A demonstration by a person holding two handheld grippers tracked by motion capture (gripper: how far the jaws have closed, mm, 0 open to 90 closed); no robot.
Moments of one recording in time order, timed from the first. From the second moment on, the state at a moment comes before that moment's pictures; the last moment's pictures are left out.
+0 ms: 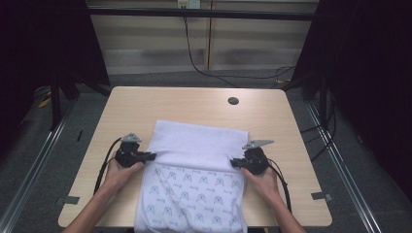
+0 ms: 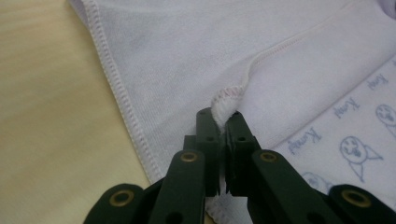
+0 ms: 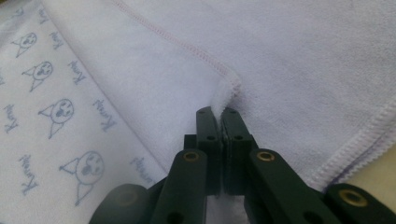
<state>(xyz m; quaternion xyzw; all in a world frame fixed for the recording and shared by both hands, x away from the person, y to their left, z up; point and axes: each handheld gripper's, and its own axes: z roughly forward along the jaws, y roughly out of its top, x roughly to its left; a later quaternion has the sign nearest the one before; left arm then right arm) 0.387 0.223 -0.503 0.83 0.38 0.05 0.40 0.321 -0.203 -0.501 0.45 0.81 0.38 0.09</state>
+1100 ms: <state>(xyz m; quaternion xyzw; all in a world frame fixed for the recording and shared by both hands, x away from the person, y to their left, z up) 0.369 0.247 -0.405 0.75 0.35 0.09 0.55 0.351 -0.217 -0.384 0.41 0.75 0.49 0.20</state>
